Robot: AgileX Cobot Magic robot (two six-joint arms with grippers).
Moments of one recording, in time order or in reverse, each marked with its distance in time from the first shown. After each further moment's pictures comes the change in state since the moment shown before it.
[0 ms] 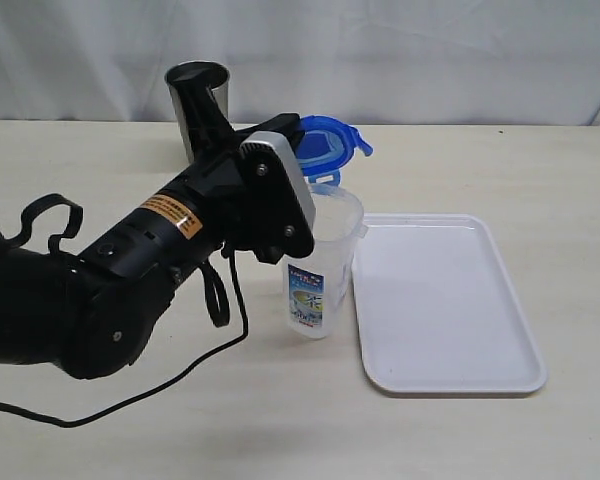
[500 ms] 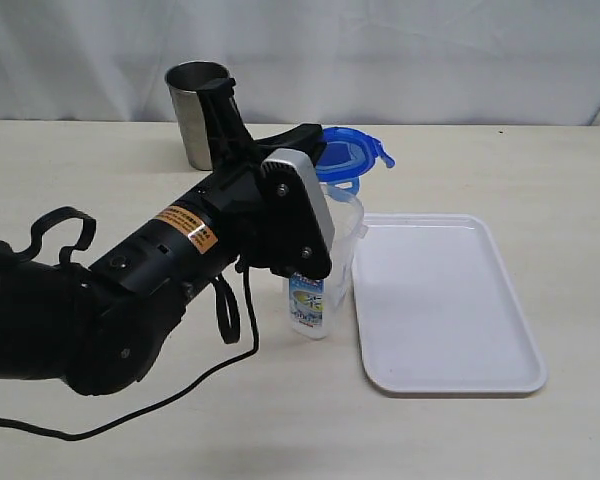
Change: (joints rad) left arm -0.050 0.000 0.000 0.011 -0.002 0.027; right arm 0.000 0.000 0.000 0.000 0.000 0.000
